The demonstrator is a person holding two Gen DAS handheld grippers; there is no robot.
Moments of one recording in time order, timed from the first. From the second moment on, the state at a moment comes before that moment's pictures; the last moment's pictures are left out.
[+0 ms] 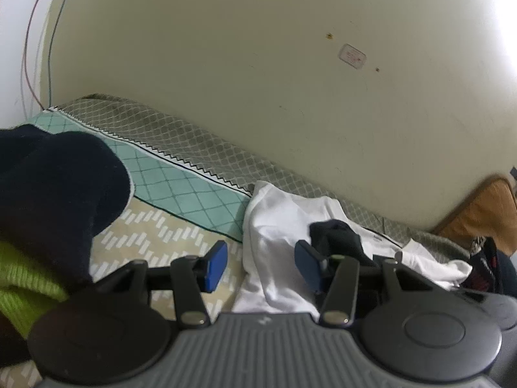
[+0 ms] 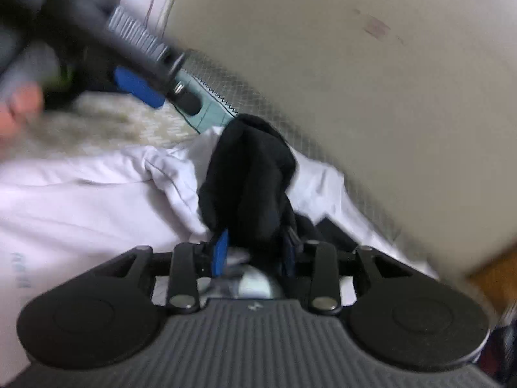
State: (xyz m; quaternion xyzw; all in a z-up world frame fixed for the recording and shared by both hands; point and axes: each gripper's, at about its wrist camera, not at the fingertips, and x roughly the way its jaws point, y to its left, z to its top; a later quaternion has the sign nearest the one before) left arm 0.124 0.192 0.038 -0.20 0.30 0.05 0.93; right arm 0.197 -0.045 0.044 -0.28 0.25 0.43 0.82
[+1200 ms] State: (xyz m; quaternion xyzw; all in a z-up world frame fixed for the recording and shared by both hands) left arm 0.009 0.164 0.045 -0.03 0.35 0.02 0.94; right arm 0.169 -0.238 0.033 -0.04 0.36 0.27 0.89
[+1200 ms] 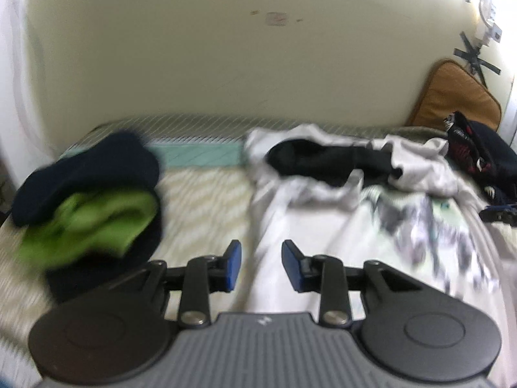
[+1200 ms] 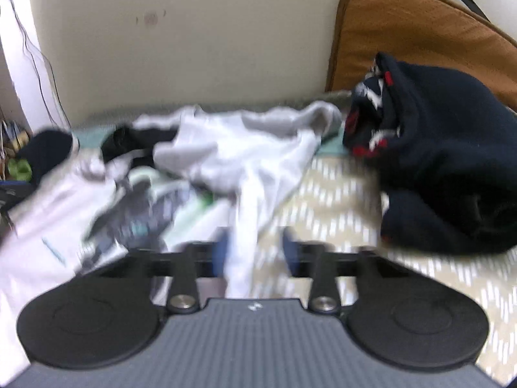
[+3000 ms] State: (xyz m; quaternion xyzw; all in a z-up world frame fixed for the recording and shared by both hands) left arm -0.125 0.211 0.086 -0.21 0.33 -0.03 0.92; right arm 0.034 -0.370 0.094 0.16 0.35 0.33 0.86
